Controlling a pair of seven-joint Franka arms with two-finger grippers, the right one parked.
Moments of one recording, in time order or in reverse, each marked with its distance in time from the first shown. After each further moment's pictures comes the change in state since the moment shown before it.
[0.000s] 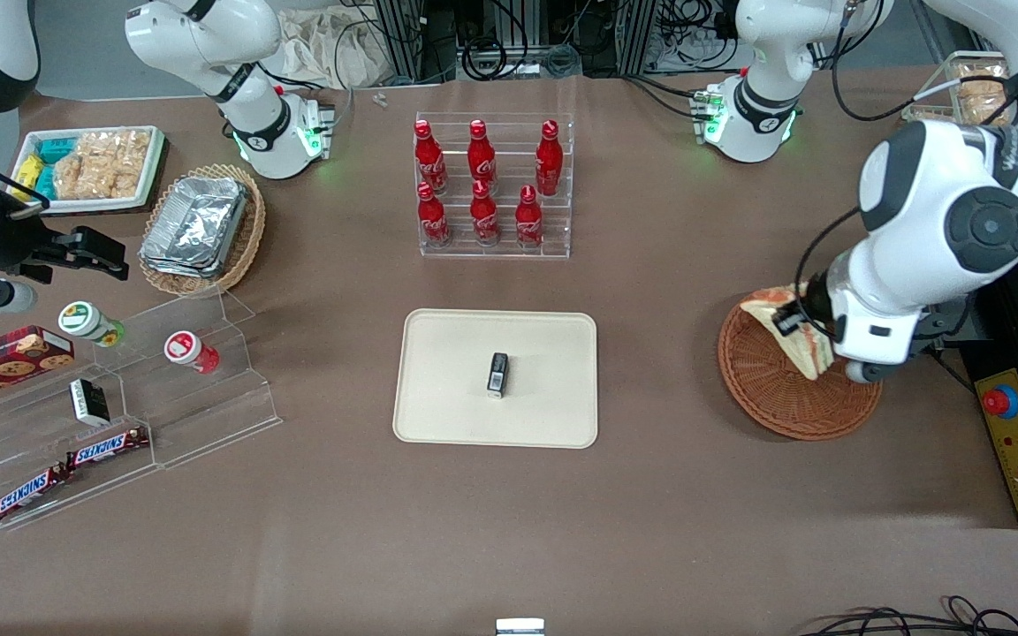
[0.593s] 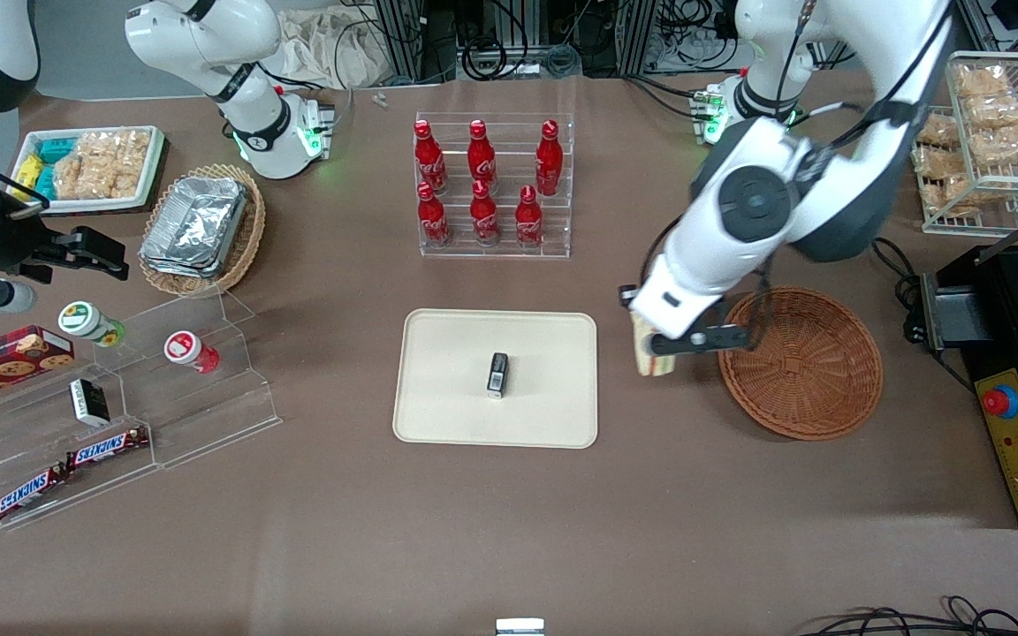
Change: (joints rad) arm -0.116 0.202 -0.242 0.020 0.122 0.232 0.091
